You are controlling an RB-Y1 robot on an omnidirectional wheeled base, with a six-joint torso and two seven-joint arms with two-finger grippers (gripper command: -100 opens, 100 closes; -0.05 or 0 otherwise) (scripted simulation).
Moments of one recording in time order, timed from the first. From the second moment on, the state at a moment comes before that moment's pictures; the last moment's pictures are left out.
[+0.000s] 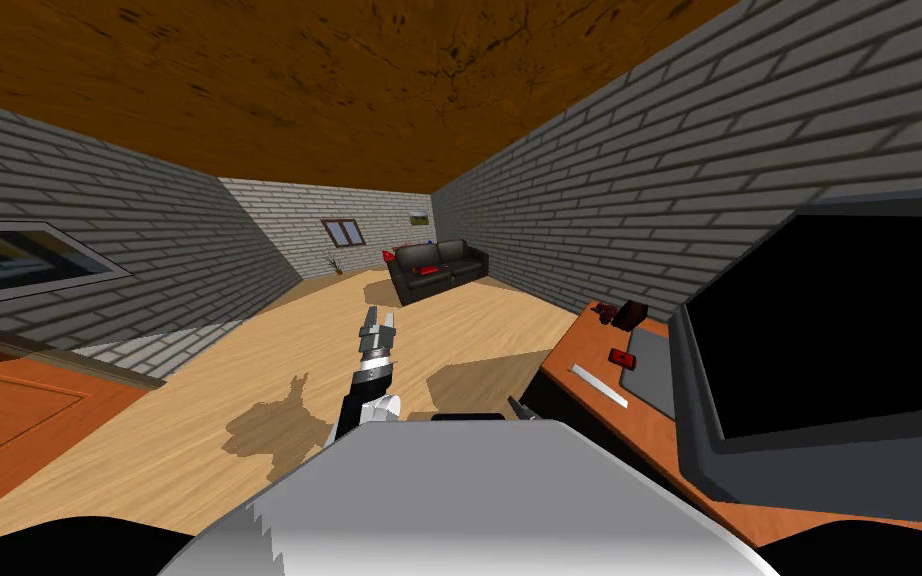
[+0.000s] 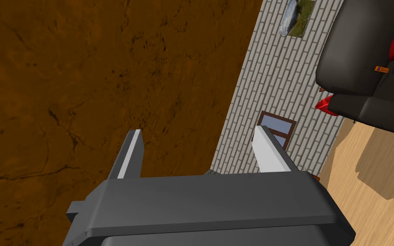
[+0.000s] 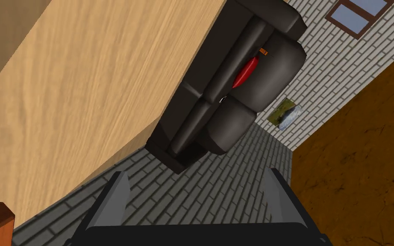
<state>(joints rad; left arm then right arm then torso) 0.52 -0.05 -0.06 -2.20 0.07 -0.42 -0.04 0.73 -0.58 0.40 -1.74 0.17 -0.33 0.23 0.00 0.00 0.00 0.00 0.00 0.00</state>
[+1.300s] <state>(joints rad) 0.52 -0.05 -0.06 -2.20 0.07 -0.42 -0.04 0.79 -0.76 0.54 -1.45 0.21 -0.23 0.30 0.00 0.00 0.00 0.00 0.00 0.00</state>
